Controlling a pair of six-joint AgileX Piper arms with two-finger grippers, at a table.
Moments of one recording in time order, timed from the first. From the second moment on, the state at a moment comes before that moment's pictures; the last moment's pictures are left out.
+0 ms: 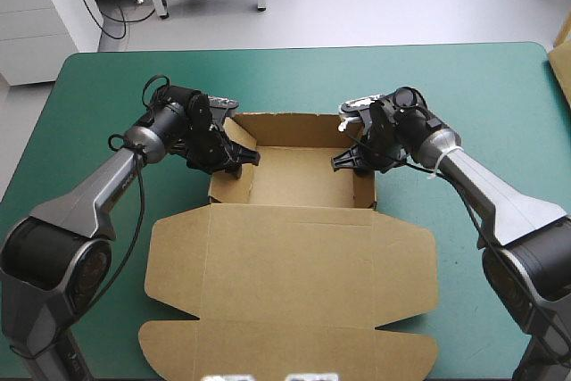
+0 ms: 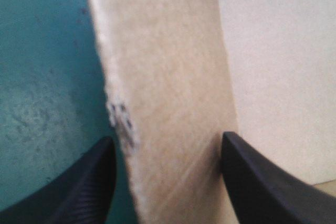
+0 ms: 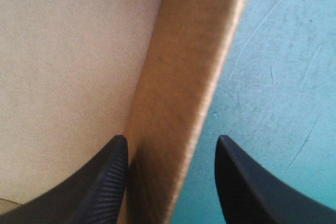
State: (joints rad) left arm -0.38 1.86 -1.58 -0.09 1.12 -0.09; right arm 0.42 1.83 -1.55 -0.08 1.05 0.15
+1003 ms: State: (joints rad) left arm -0.38 1.64 -2.06 -0.04 1.25 -0.01; right arm 0.42 1.73 -1.82 -0.11 1.20 0.12
